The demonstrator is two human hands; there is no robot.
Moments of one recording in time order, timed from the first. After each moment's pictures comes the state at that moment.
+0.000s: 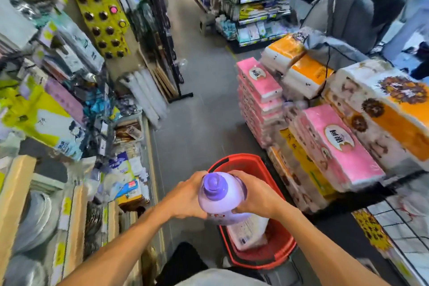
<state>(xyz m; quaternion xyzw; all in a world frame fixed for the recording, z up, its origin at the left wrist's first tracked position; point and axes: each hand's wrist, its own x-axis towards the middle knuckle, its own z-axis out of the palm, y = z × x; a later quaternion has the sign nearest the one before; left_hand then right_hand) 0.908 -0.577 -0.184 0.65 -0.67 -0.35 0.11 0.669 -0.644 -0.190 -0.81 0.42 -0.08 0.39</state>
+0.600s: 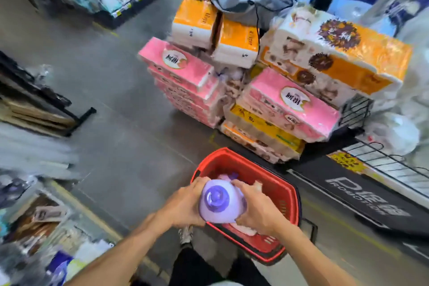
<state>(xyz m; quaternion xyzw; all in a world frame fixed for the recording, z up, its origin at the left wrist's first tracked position) 0.990 -0.864 -0.277 0.36 -0.84 -0.40 -0.08 0.767 -0.755 -0.248 -0.61 0.70 -0.09 0.36</state>
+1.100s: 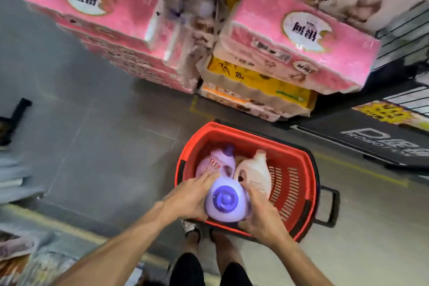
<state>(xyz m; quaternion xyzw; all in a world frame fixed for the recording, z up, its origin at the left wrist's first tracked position) 0.908 -0.943 -0.498 0.17 -0.88 -0.38 -0.24 0.749 -0.752 -0.456 -0.36 0.79 -0.17 0.46</state>
